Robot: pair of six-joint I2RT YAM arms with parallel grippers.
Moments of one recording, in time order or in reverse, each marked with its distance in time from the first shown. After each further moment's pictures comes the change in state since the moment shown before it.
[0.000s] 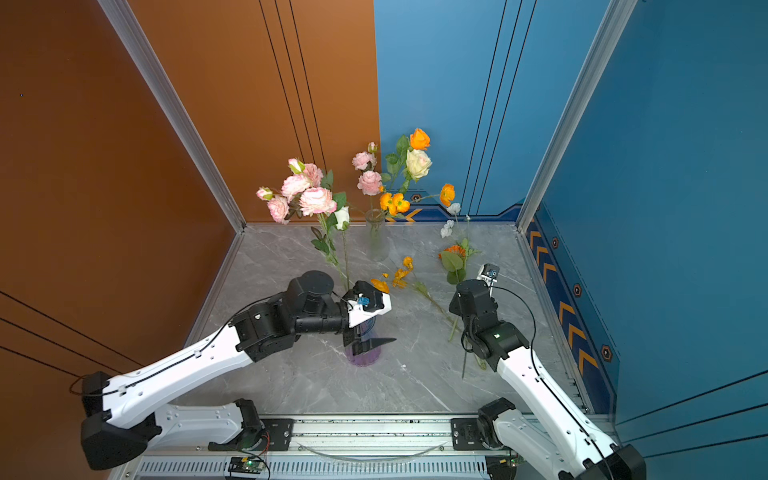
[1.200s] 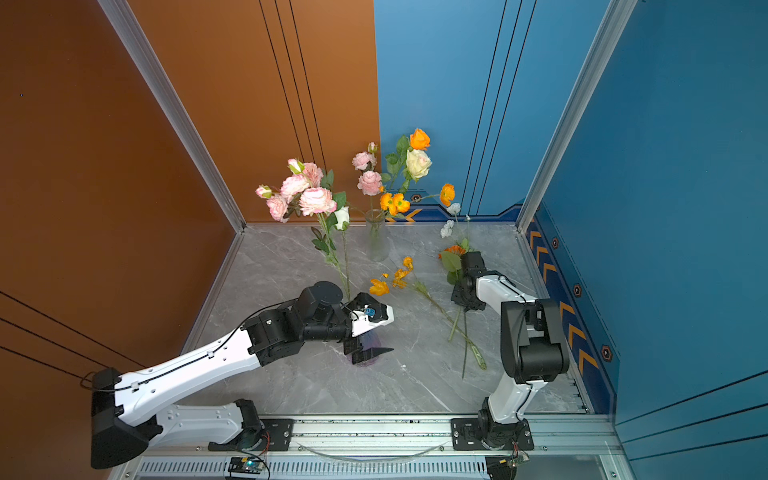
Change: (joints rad) left arm -0.003 -0.030 -0.114 0.009 -0.016 0.015; right arm -0.268 0.760 0.304 -0.050 -0.321 -0.187
